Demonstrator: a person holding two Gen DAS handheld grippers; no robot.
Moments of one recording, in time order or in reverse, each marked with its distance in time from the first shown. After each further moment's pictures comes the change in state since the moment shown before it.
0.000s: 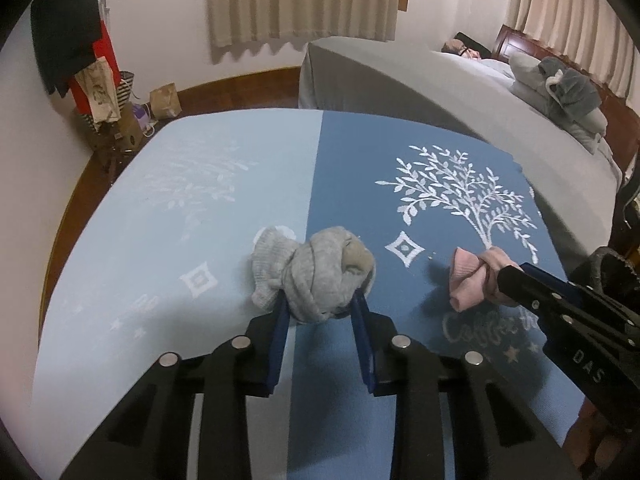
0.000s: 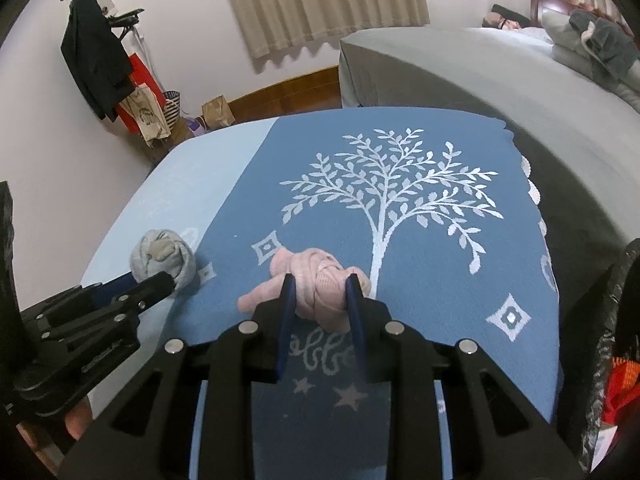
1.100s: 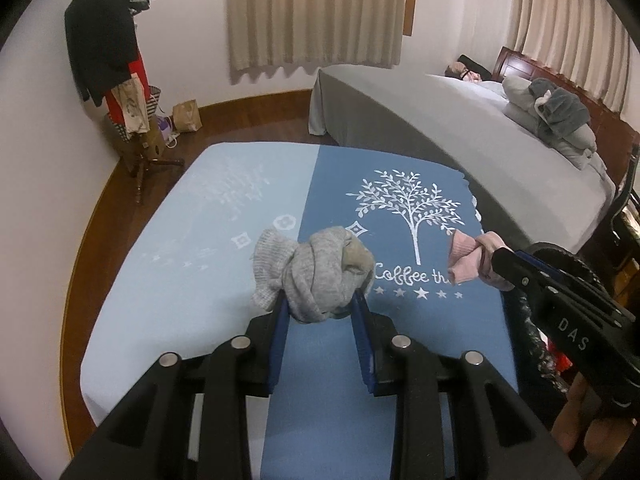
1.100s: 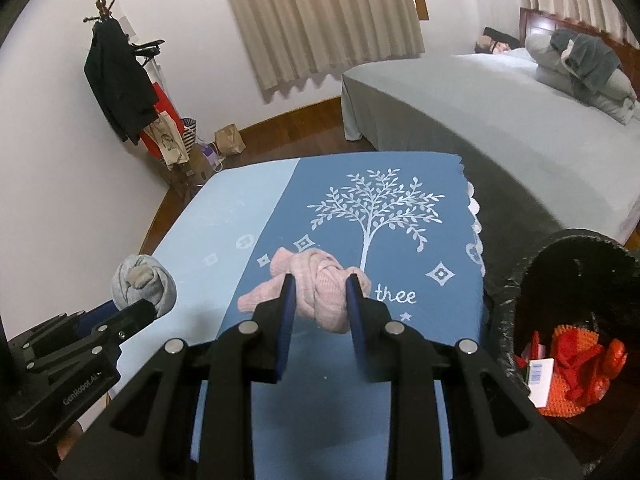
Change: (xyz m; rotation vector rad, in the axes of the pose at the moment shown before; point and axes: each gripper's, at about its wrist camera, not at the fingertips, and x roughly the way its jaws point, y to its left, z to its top) left arm -0.155 -0.032 -0.042 -0.039 -0.069 0.033; right arm -0.150 0.015 -0.023 0.003 -0.100 0.014
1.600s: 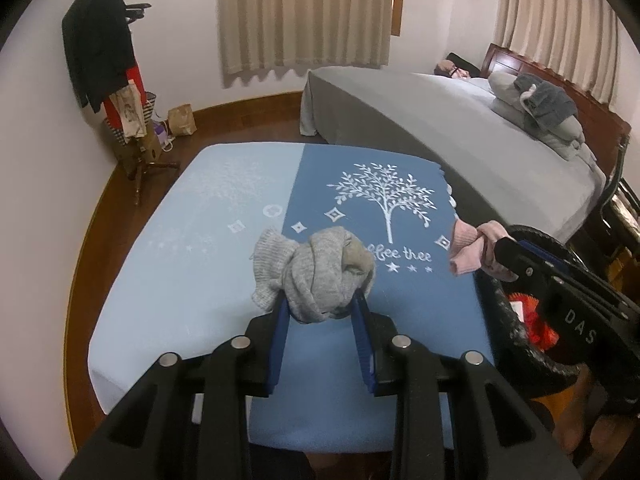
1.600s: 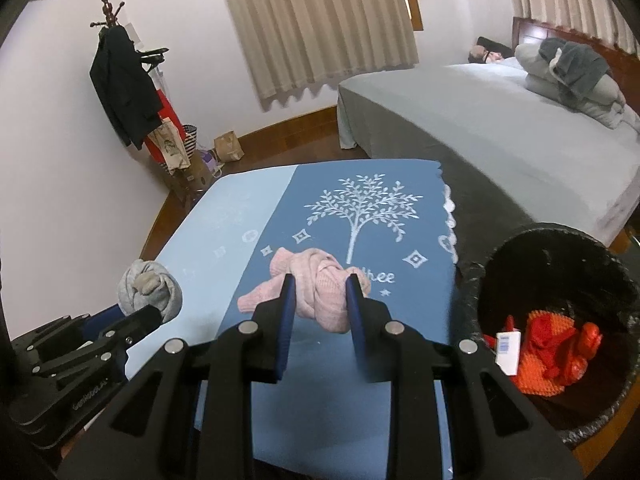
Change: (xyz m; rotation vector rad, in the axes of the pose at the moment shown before) left arm -0.044 -0.020 -0.022 0.032 -0.001 -0.016; right arm -0.058 -0.007 -0.020 -0.003 -0.031 -0.022
